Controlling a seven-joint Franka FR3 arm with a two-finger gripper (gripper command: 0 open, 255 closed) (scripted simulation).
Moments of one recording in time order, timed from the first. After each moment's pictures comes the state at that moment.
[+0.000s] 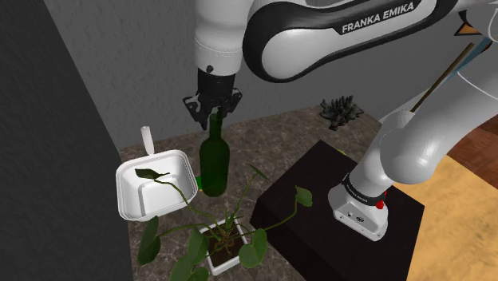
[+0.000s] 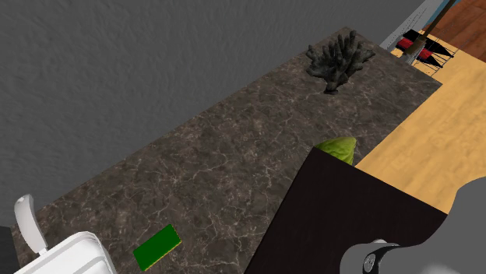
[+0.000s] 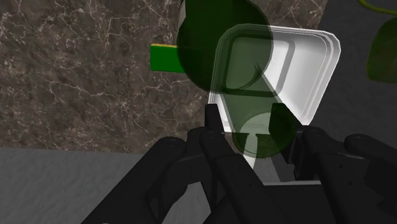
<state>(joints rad) 0.27 -0.16 0.47 -2.12 -0.03 2.05 1.00</state>
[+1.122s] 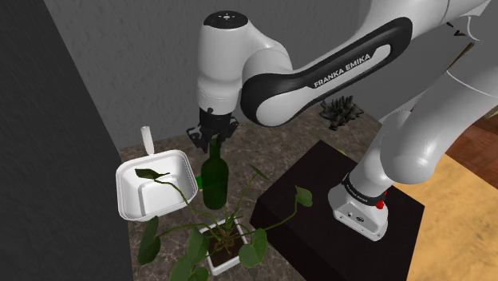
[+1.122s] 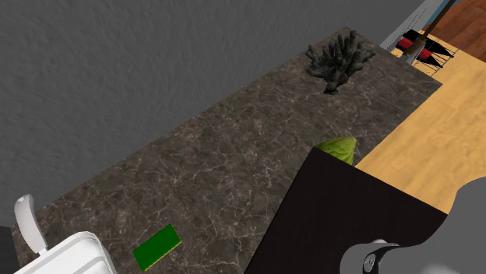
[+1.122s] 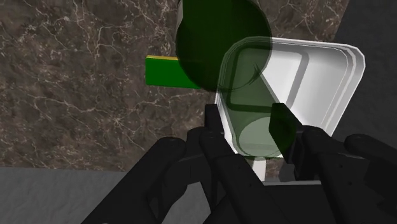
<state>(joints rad) 0.27 -0.07 0.49 -2.27 -0.09 2.28 1.06</state>
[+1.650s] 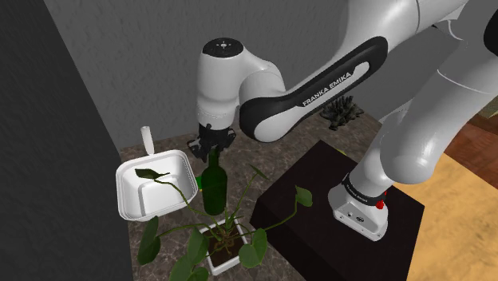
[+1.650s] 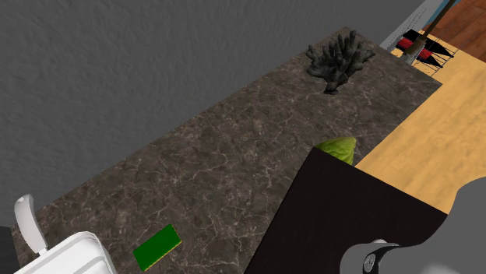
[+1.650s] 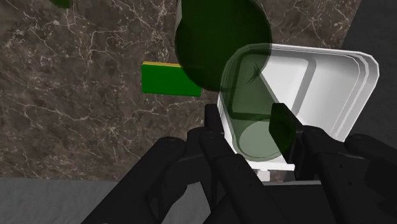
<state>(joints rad) 0.27 0.01 0.49 -2.31 -0.16 2.38 1.11</state>
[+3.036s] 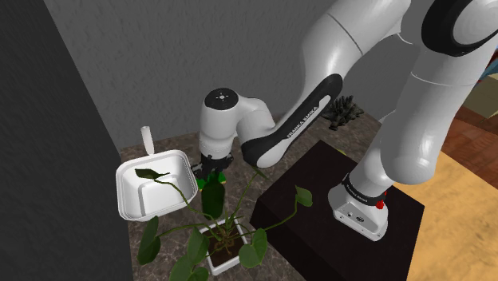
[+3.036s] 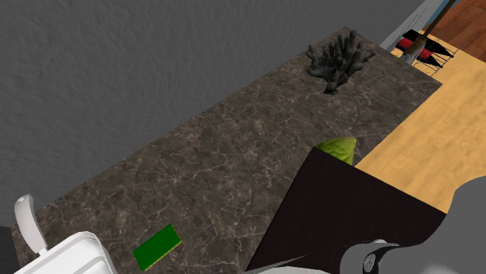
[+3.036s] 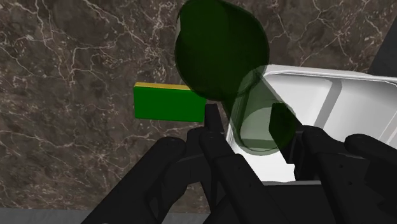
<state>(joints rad) 0.30 0.23 0.44 -2.35 -0.40 2.61 1.31</state>
